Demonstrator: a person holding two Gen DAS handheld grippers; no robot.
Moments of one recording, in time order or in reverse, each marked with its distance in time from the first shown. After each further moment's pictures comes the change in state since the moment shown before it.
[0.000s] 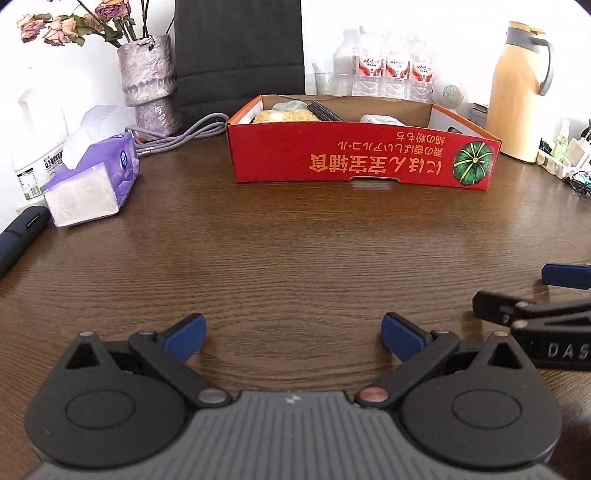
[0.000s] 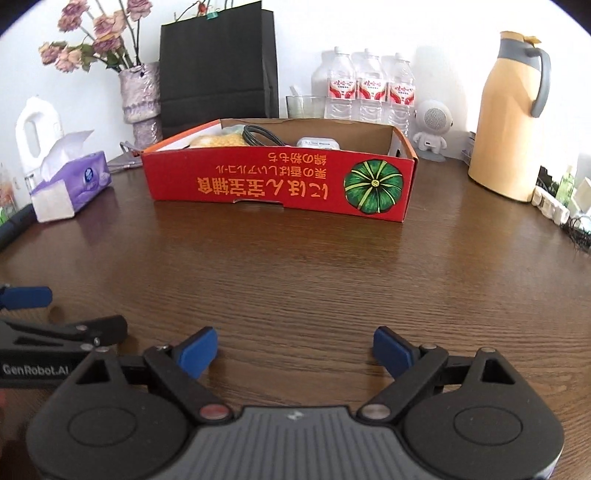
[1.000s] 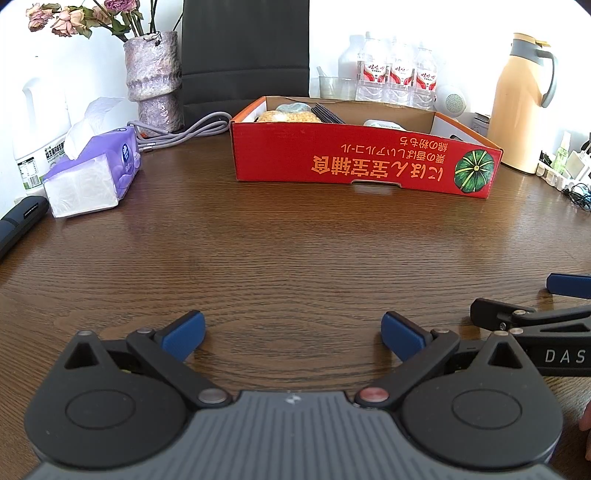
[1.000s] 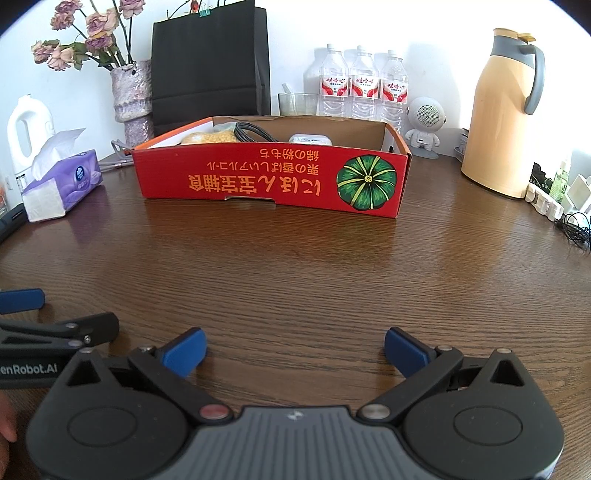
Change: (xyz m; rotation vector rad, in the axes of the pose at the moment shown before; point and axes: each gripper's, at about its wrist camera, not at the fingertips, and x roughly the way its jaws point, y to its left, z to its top) left arm 0.002 0.002 -0.001 -0.030 -0.013 -0.011; right arm 0.003 -0.002 0.000 0.017 0.008 -0.021
